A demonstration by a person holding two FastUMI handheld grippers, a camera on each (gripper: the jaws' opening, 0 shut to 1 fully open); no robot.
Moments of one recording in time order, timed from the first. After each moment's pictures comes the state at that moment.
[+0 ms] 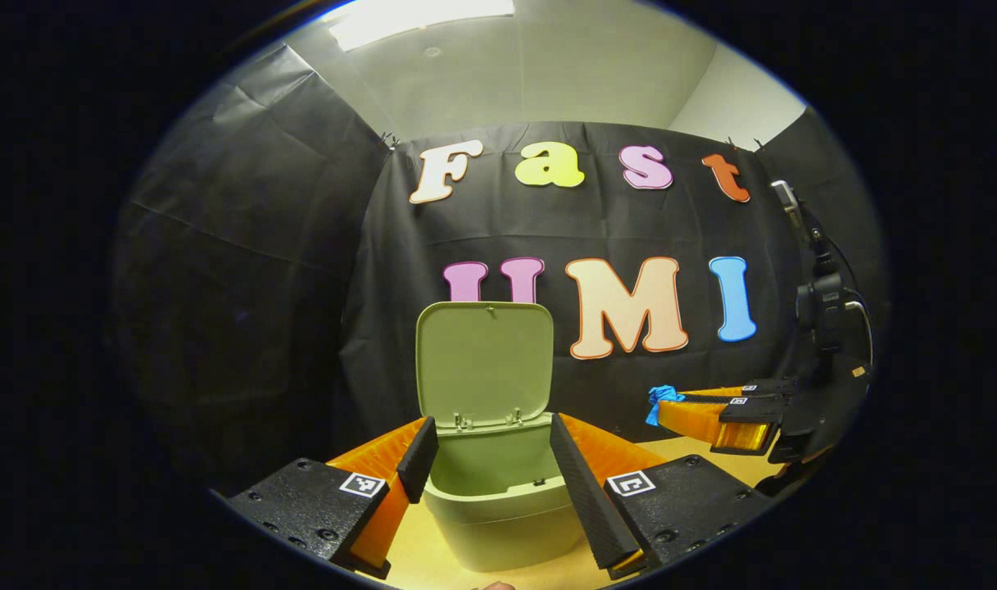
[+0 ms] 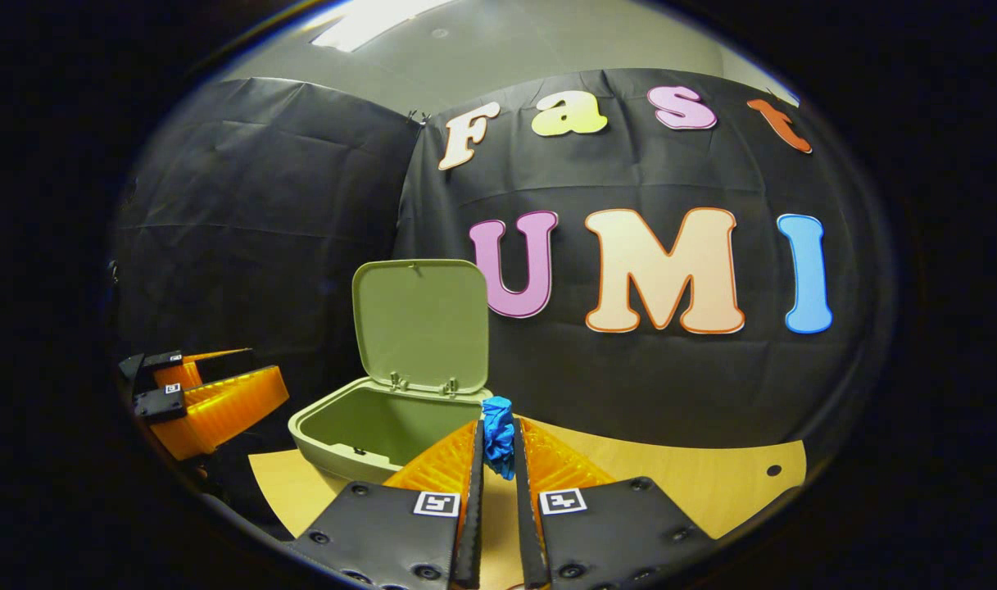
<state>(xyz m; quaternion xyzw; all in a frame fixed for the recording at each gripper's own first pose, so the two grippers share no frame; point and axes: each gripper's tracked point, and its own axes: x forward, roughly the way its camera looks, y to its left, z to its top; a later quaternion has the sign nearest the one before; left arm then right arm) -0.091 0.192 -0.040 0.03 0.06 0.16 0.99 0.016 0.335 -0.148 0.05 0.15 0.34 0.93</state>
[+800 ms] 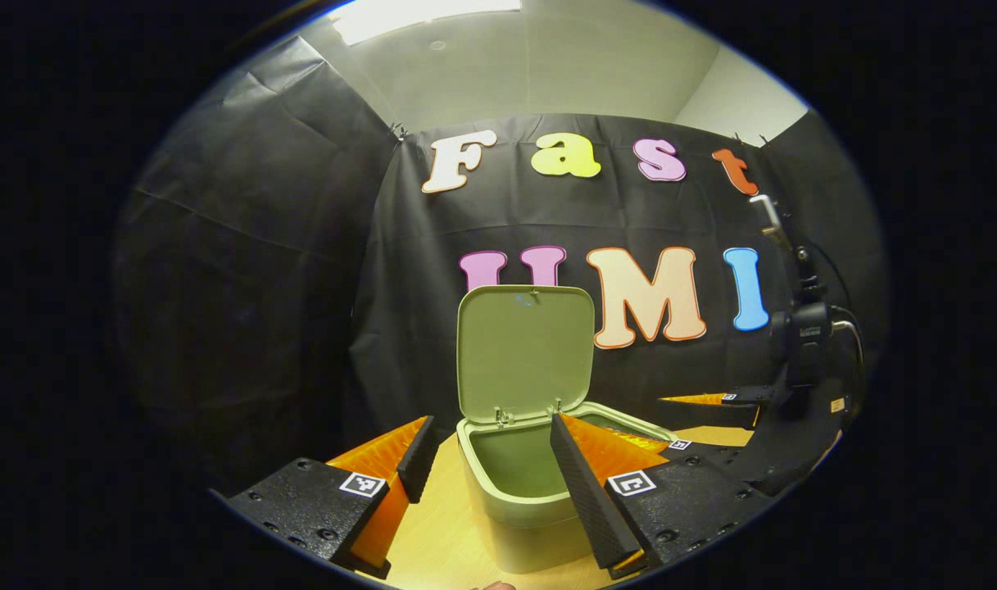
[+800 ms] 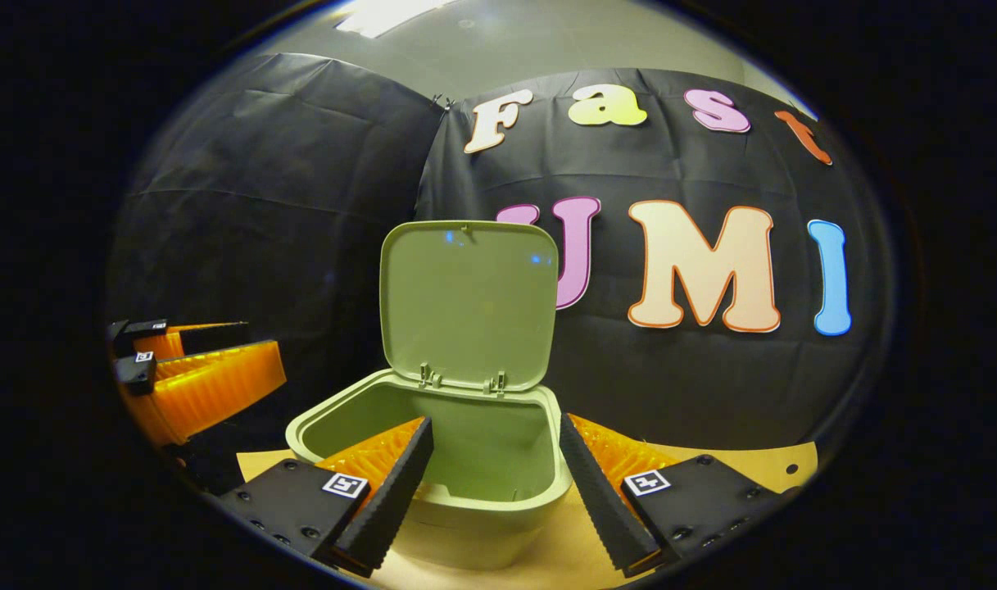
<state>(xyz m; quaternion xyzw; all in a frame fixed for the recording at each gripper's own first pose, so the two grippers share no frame) -0.090 0.237 -0.052 0.03 0.07 0.15 0.99 0.004 0.403 -0.168 0.02 0.13 0.33 0.93</state>
